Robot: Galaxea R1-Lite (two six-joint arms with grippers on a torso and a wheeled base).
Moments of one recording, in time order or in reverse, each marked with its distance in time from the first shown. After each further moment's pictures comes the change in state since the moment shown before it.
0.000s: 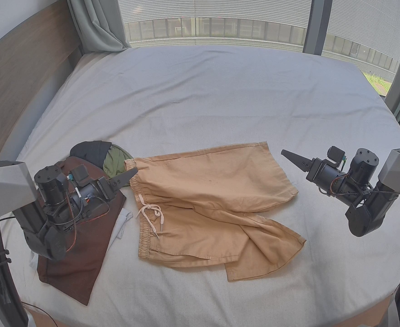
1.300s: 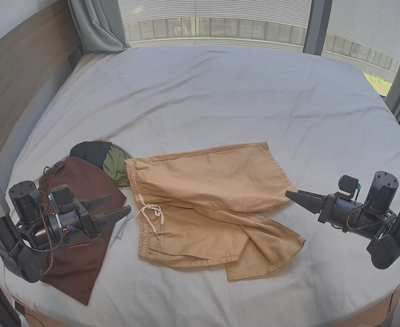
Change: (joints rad) left arm 0.046 -0.208 0.315 0.000 -0.260 0.314; right arm 0.084 -0.247 0.438 0.003 -0.005 -0.107
